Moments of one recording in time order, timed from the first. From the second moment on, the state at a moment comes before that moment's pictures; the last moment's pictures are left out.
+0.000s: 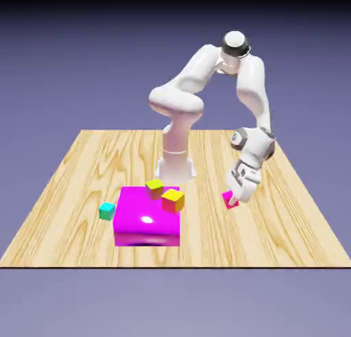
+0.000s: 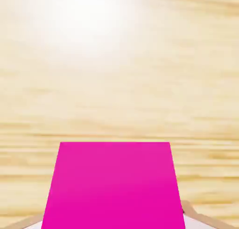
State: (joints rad) arm 2.29 0.82 -1.14 -2.72 1.04 2.54 -0.45
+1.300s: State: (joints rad) arm 0.93 -0.60 -0.89 -2.77 2.24 3.29 0.91
